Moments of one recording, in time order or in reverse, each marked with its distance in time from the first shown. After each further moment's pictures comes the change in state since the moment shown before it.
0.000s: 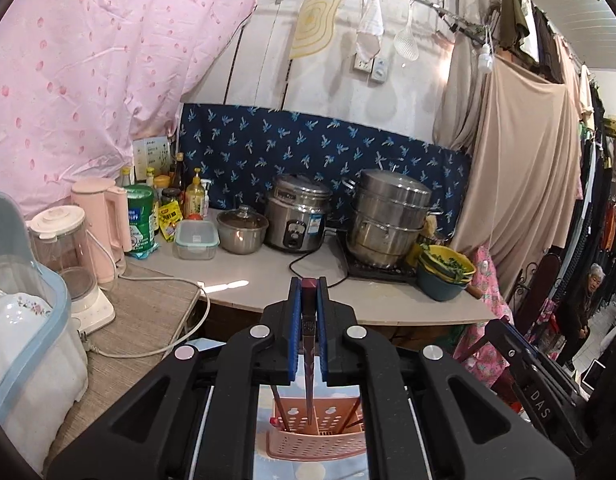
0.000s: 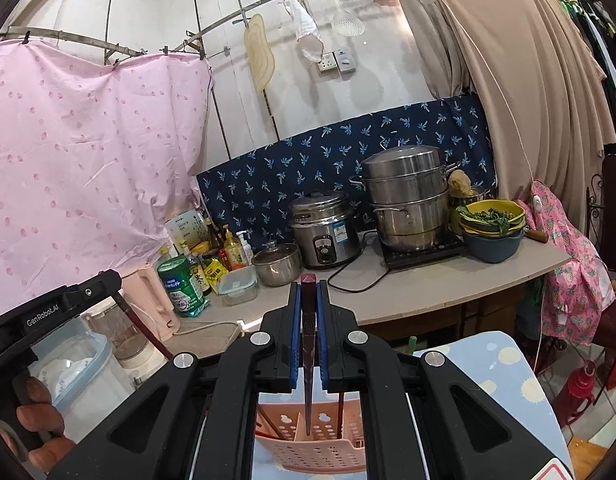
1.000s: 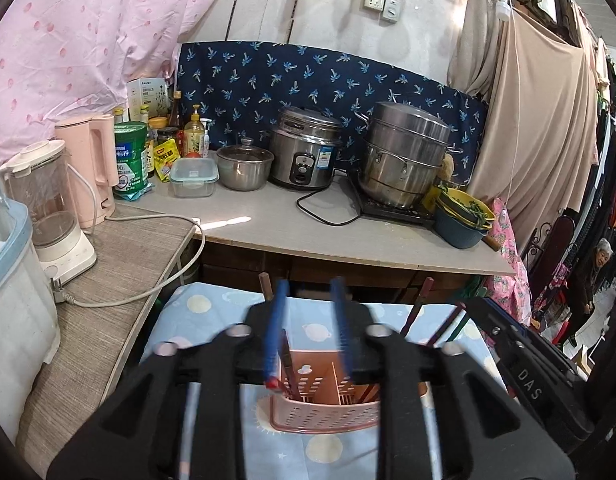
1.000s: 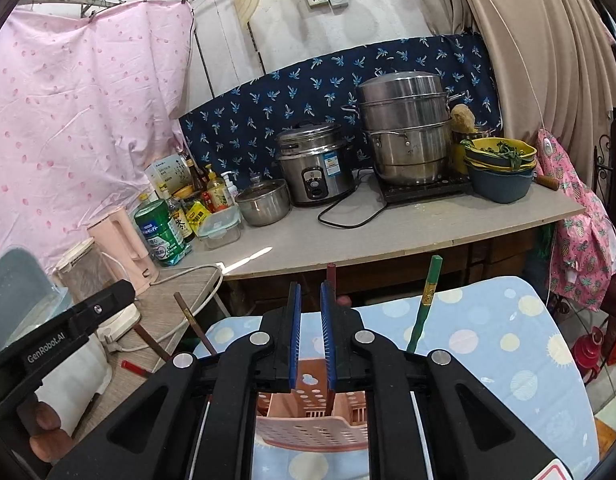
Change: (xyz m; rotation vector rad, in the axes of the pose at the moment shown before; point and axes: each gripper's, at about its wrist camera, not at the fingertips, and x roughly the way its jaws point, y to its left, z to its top) left arm 0.067 0.015 -0.070 -0.009 0.167 0.019; right arm 0.074 -0.019 -0.066 0.017 0.179 -0.017
